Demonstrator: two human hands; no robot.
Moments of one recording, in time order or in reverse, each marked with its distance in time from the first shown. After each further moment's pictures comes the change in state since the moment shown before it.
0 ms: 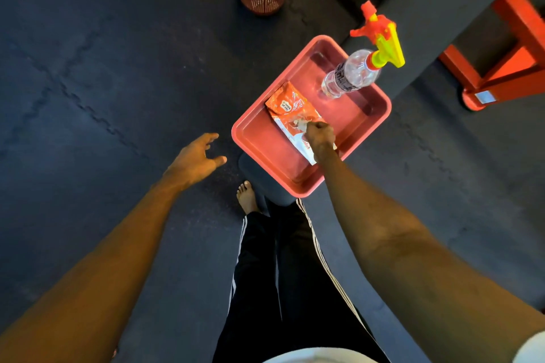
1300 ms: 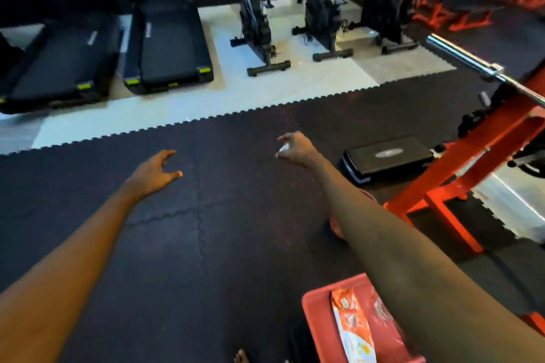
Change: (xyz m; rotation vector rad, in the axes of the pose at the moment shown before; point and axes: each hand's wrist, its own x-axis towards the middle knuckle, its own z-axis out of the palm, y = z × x) left_hand -0.339 -0.109 -0.354 -0.266 0.895 0.058; right_hand -0.469 -0.410 0.111 -0.872 -0.400 -1.416
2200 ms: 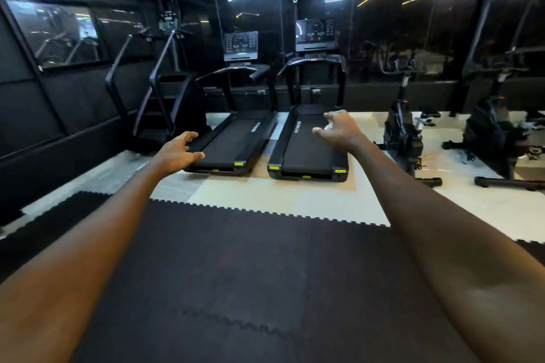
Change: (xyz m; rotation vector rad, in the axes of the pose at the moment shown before) left_hand 0.166 -0.153 -0.428 -0.115 0.604 -0.114; right_hand 0.355 -0.466 0.002 -0.021 0.190 -0.625
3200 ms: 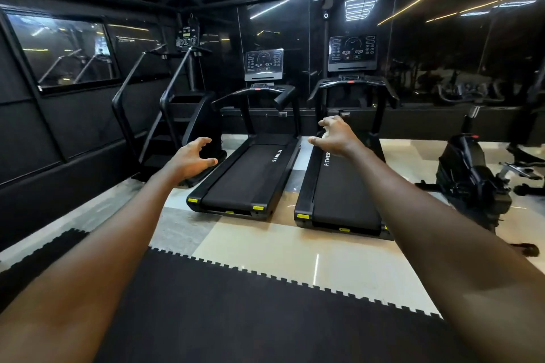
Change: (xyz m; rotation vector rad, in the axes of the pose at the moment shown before) left_hand 0.568 -0.149 -0.020 0.127 0.039 0.014; right_hand 0.551 -0.023 0.249 0.102 -0.047 -0.031
